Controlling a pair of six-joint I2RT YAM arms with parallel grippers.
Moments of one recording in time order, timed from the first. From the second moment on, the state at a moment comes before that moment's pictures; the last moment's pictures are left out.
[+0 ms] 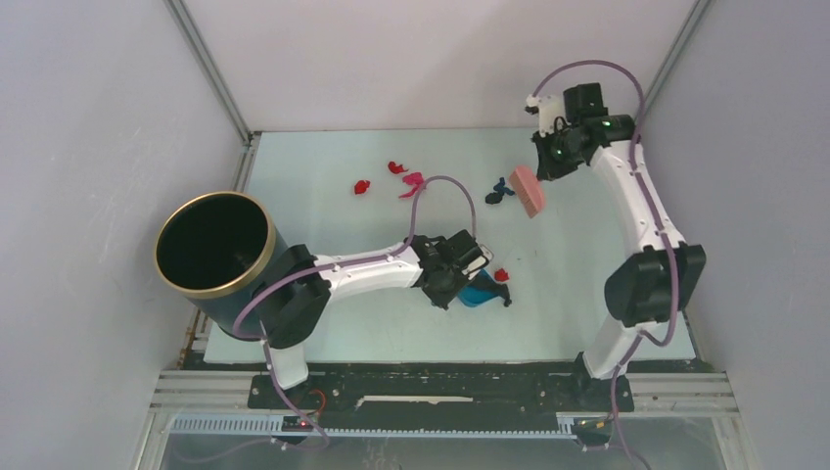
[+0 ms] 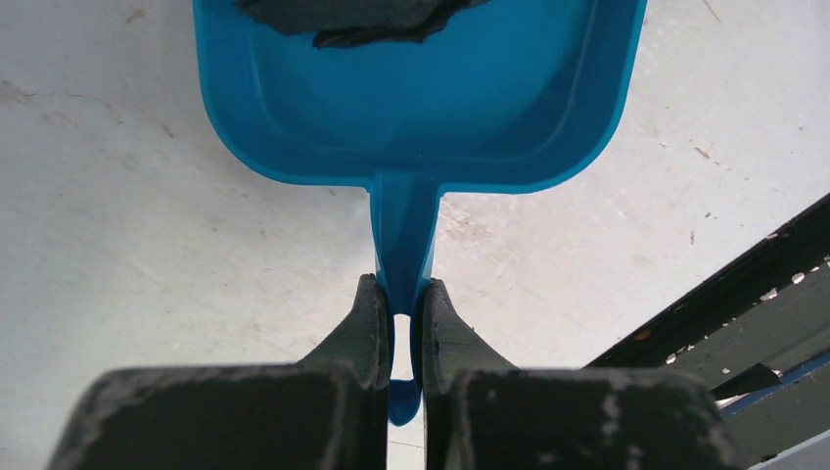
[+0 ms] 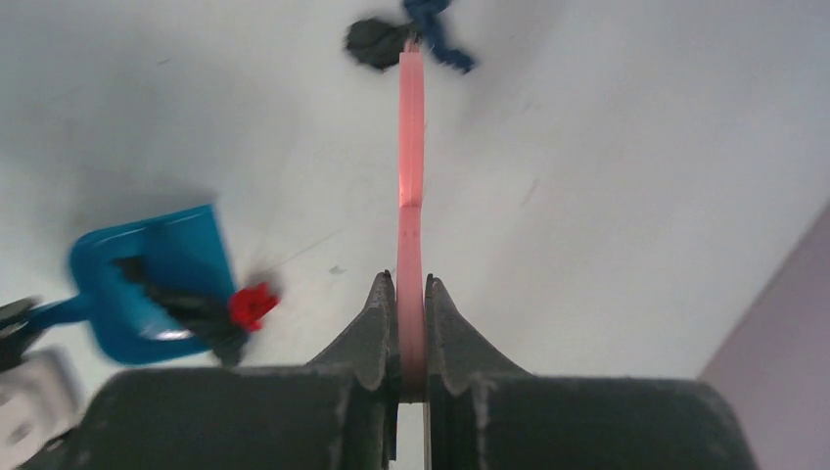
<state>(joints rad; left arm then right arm) -1.03 1.82 1.28 -0.67 -0.03 -0.16 0.12 1.73 1.84 -1.06 -0.22 -0.29</state>
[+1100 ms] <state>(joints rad) -1.00 1.84 1.30 -0.74 0.04 -0.15 0.37 1.83 1.55 -0.71 0.02 -0.82</state>
